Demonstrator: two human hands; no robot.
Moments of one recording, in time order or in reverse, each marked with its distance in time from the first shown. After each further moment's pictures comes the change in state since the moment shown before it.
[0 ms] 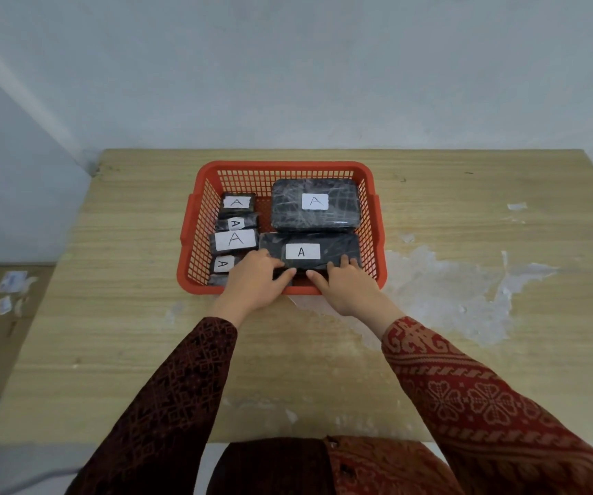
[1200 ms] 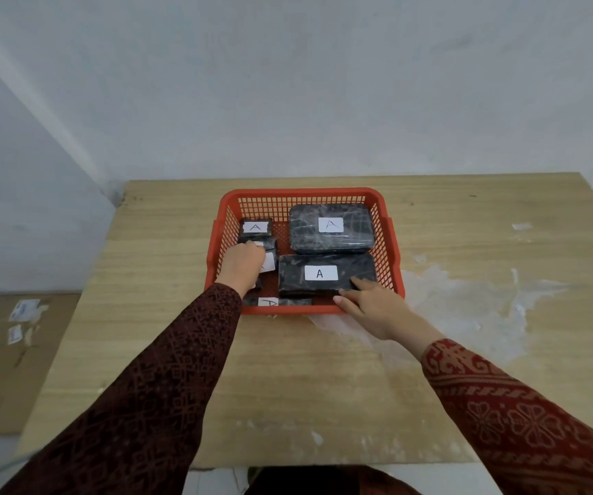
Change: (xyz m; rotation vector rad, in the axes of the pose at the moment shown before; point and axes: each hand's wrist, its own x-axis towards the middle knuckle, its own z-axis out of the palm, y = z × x) left_hand 0.045 -0.051 -0.044 0.617 -0.051 0.052; right_hand -0.011 0.023 0.005 -0.040 0.093 -0.186
